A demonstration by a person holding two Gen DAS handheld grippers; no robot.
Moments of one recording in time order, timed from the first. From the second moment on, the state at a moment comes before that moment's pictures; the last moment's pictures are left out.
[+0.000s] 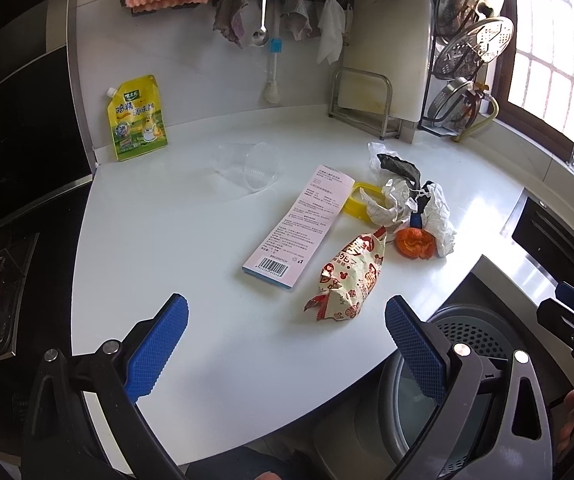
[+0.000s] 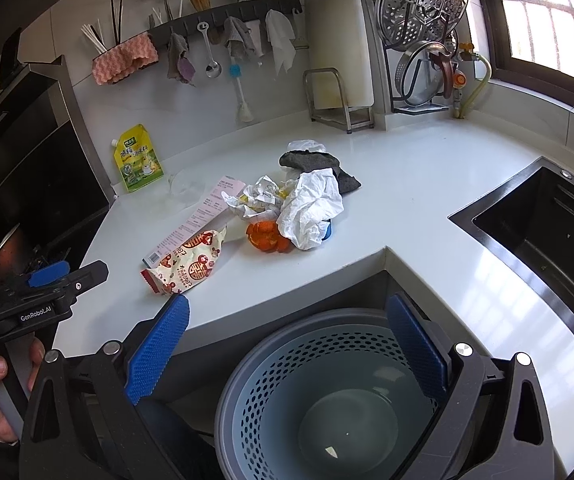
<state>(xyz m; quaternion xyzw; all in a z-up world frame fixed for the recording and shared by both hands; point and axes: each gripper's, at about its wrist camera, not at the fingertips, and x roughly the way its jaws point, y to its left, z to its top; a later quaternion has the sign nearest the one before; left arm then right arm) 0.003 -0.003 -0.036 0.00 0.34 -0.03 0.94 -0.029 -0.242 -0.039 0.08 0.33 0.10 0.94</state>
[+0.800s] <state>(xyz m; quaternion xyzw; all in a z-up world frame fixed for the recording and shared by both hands) 0.058 -0.072 -0.068 0.10 0.37 -0.09 0.92 -0.011 -0.275 -0.057 0.10 0.34 0.08 0.93</state>
